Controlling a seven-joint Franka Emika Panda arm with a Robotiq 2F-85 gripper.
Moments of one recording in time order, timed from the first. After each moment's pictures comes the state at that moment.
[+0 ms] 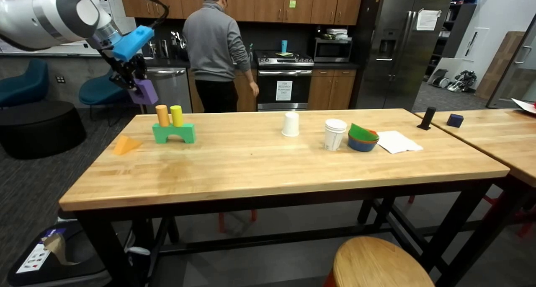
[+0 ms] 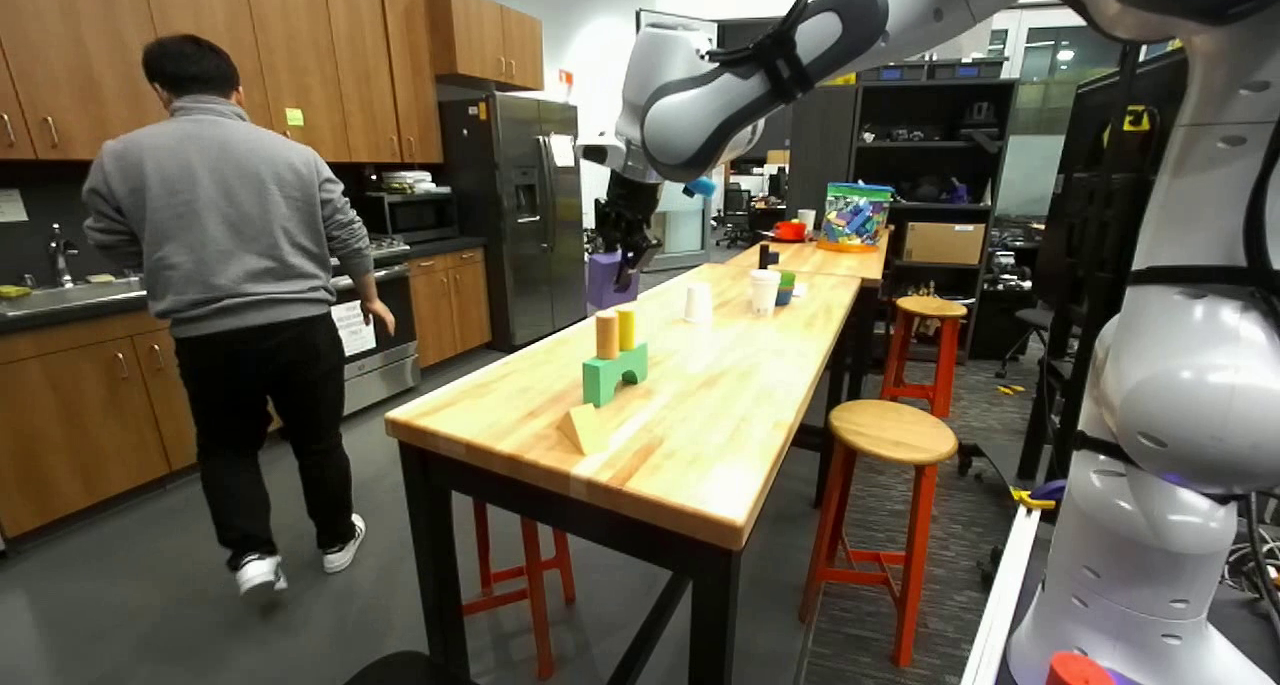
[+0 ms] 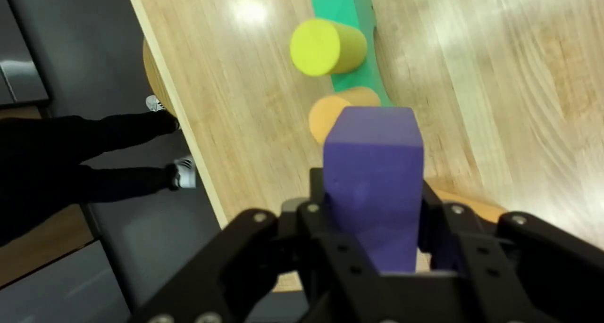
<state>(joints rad) 0.04 -0.05 0.00 -2.08 -0.23 2.45 -1.23</state>
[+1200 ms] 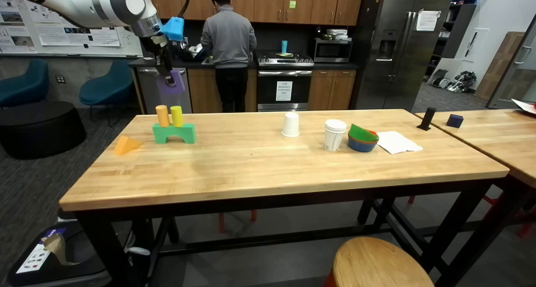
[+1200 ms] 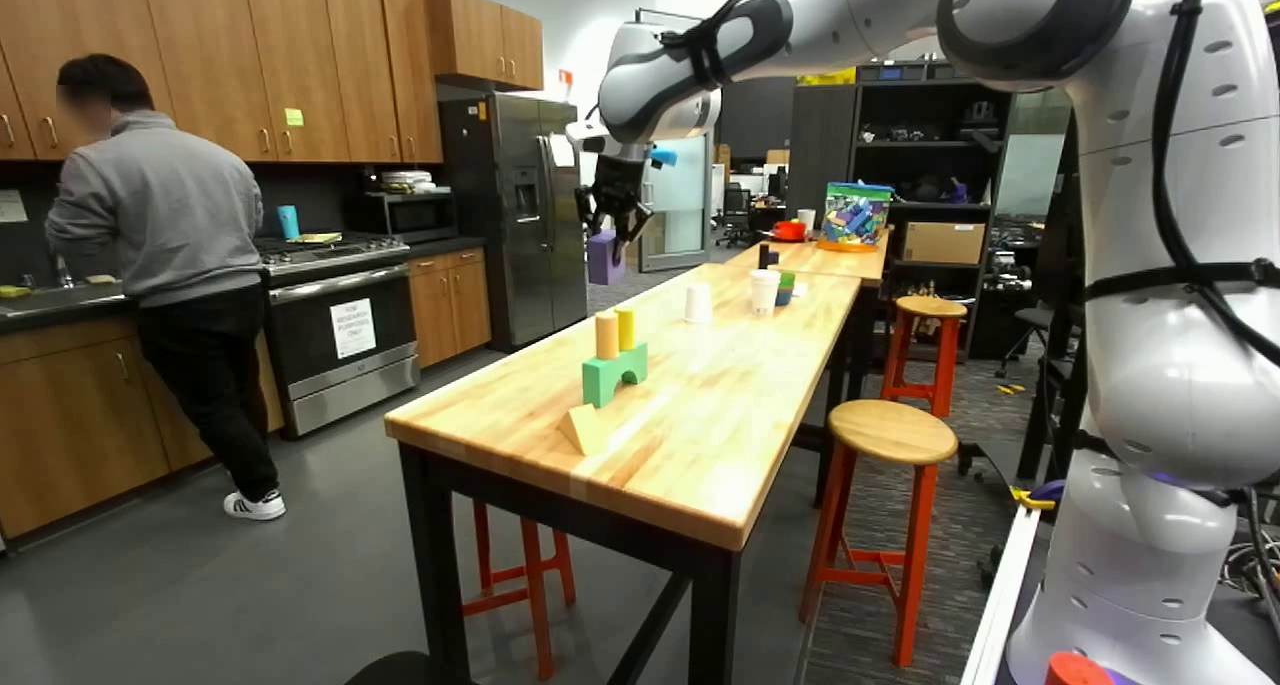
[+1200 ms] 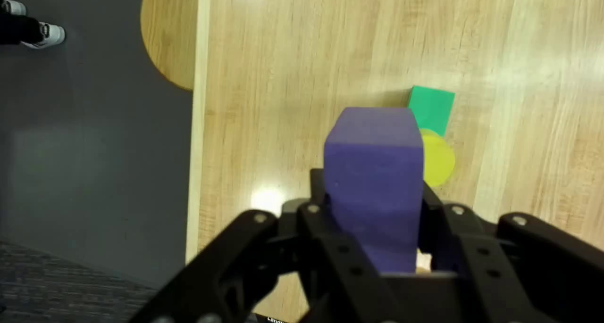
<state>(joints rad) -0.04 0.23 -0.03 -1.63 -0.07 2.22 -1.92</state>
